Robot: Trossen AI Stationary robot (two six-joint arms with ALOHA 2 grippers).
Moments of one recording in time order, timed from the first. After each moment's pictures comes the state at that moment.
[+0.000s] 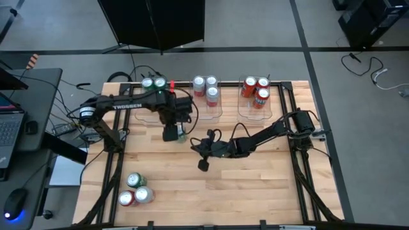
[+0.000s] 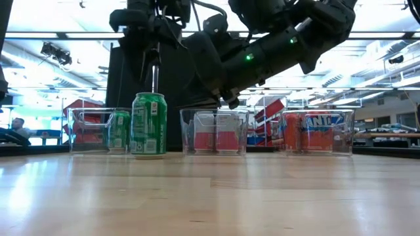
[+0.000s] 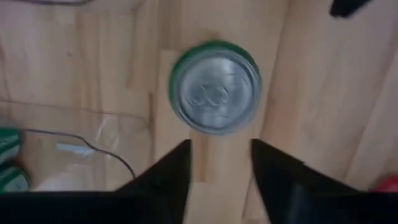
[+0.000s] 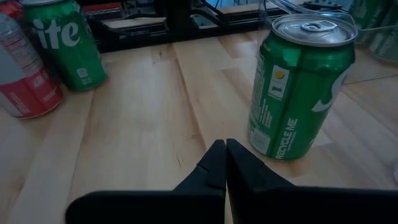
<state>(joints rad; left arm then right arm) 0.19 1.63 1.48 -1.34 0.01 0.07 0.18 1.98 1.02 0.55 0.36 0.23</state>
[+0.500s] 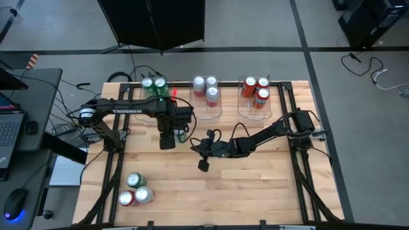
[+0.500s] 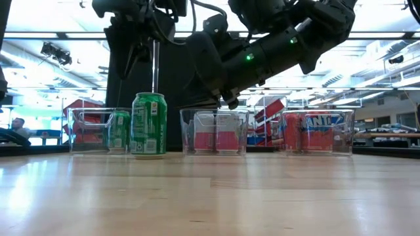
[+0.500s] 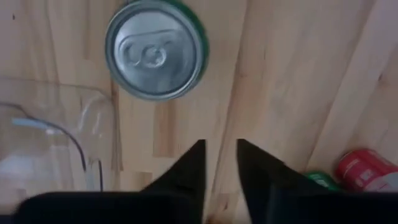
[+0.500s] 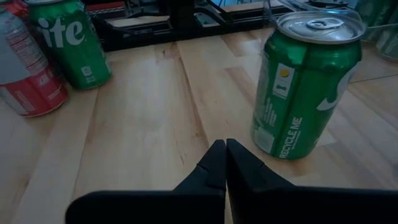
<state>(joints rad) 0.10 1.63 1.48 -1.42 0.05 -0.04 0.18 1.98 1.02 0.54 0.35 0.24</state>
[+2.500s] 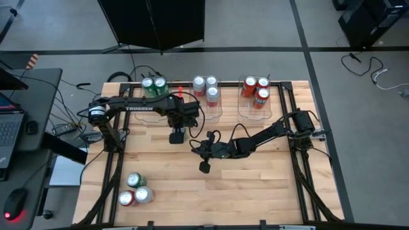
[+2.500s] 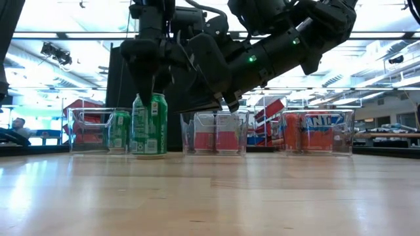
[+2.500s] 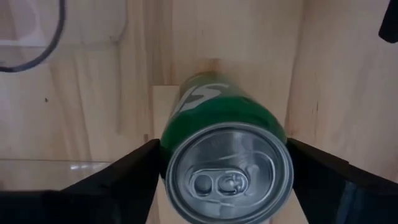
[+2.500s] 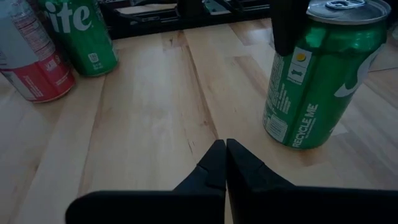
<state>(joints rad) 0.20 1.73 1.40 -1.14 0.02 0.17 0.18 1.98 1.02 0.51 0.32 0.24</state>
